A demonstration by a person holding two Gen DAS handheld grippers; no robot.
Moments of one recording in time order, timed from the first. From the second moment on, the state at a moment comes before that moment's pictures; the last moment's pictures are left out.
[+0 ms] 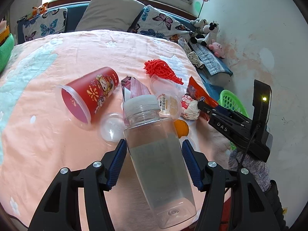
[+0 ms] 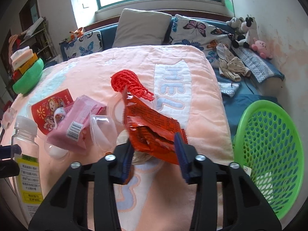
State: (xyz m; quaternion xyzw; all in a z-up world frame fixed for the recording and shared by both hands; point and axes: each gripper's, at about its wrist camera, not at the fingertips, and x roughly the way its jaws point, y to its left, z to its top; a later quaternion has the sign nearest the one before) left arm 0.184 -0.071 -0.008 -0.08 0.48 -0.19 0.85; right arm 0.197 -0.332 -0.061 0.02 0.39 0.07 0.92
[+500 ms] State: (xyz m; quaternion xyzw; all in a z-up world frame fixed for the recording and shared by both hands) left arm 0.183 -0.077 0.007 -0.08 0.47 -0.21 0.86; right arm 0.168 -0.353 -0.024 0.05 0.35 0.06 0.93
